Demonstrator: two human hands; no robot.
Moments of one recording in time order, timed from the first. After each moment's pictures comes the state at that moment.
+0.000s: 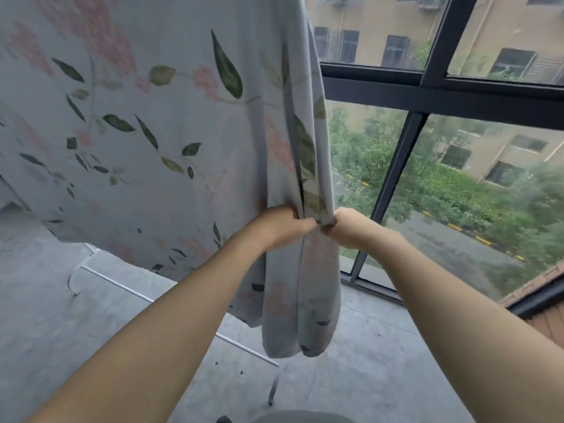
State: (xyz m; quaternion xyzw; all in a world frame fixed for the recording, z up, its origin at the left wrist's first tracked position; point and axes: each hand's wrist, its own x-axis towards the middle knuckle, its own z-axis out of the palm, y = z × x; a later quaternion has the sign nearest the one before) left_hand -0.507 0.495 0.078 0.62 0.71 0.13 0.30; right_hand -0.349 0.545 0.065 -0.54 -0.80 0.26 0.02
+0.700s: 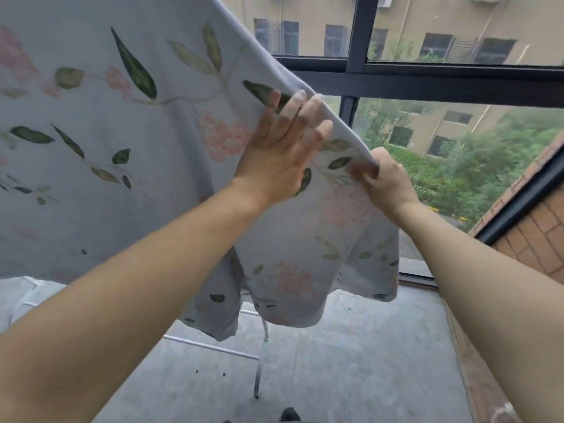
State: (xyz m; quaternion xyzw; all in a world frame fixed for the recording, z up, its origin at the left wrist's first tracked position) left_hand -0.430 0.516 0.145 0.82 0.44 0.16 -0.34; right_hand -0.205 0.540 0.090 -0.61 -0.68 0.16 0.37
